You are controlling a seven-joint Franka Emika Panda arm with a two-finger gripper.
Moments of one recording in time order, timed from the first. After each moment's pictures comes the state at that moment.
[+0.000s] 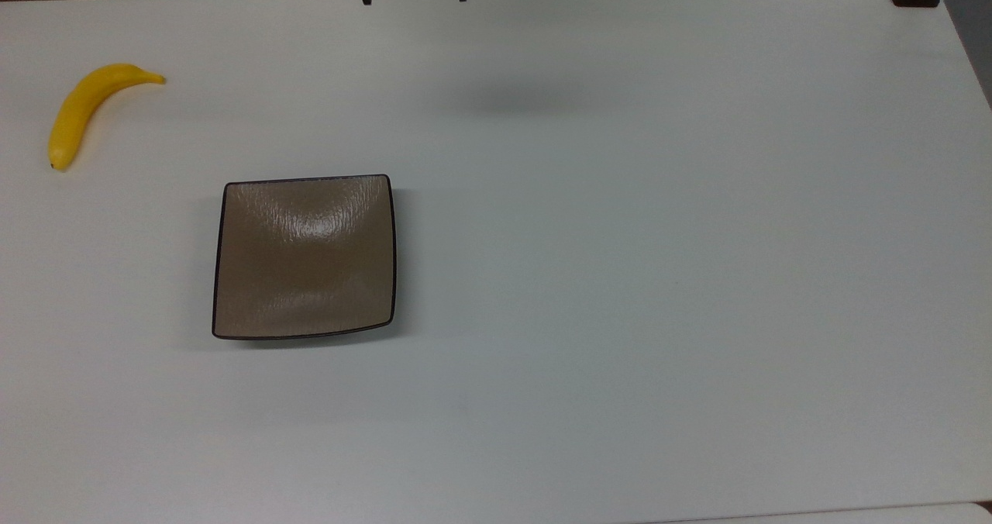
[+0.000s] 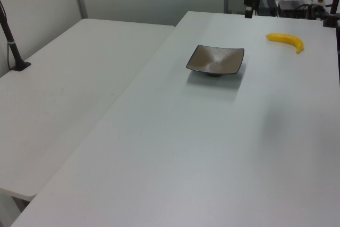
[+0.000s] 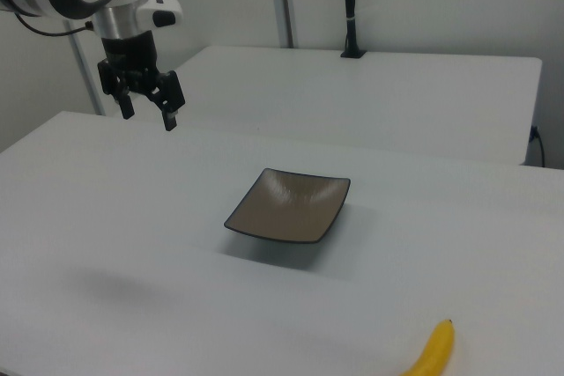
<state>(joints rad) 0.13 0.01 -0.05 -1.60 0.07 1.65 0.02</state>
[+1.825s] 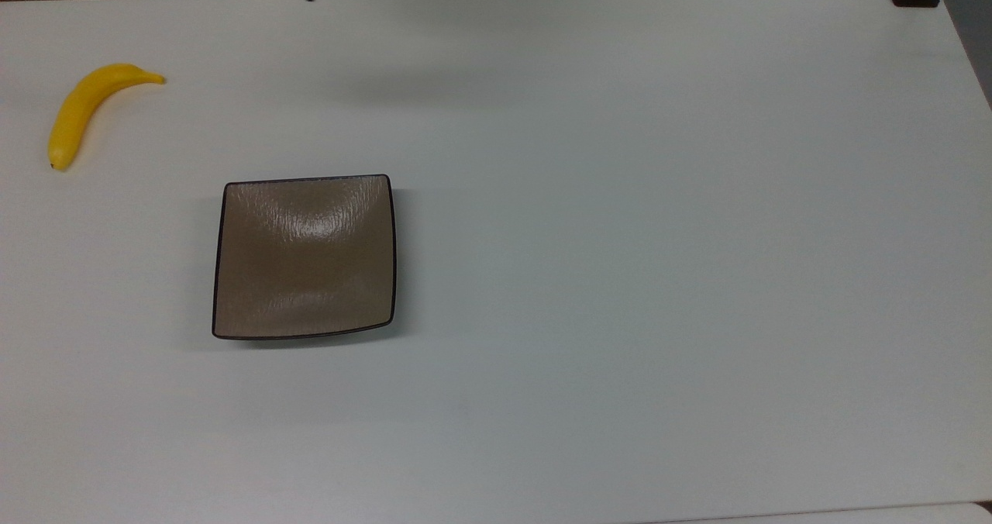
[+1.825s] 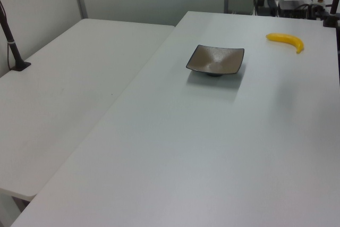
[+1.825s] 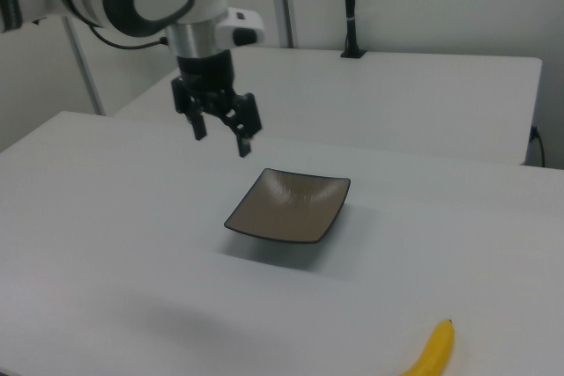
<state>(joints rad) -0.14 0.01 -0.04 -1.63 0.06 1.66 -0.12</state>
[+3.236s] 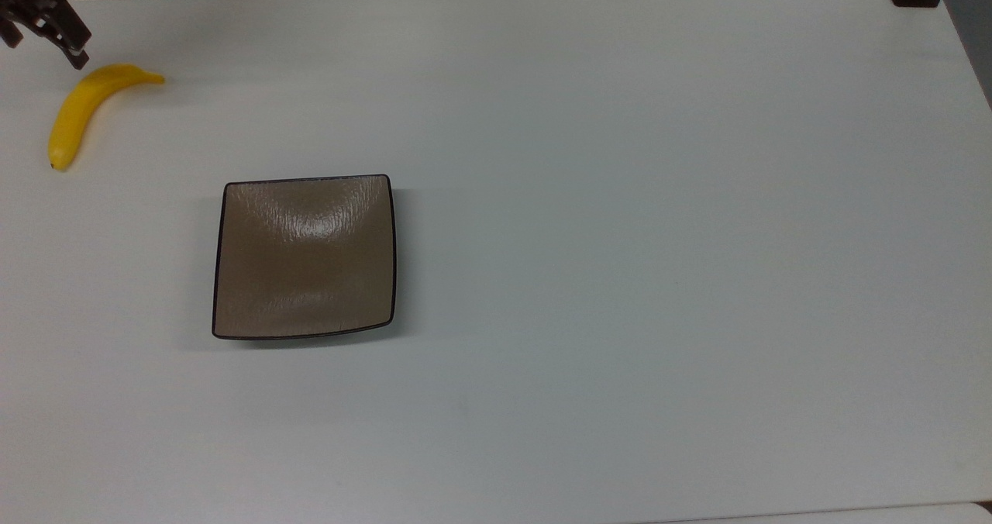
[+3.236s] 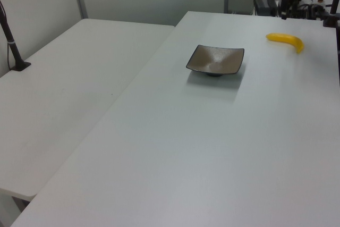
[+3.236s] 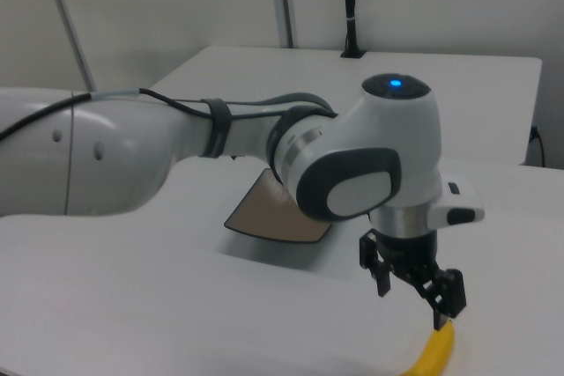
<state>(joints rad) -0.61 0.34 -0.05 -1.63 -0.01 2.03 -0.41</state>
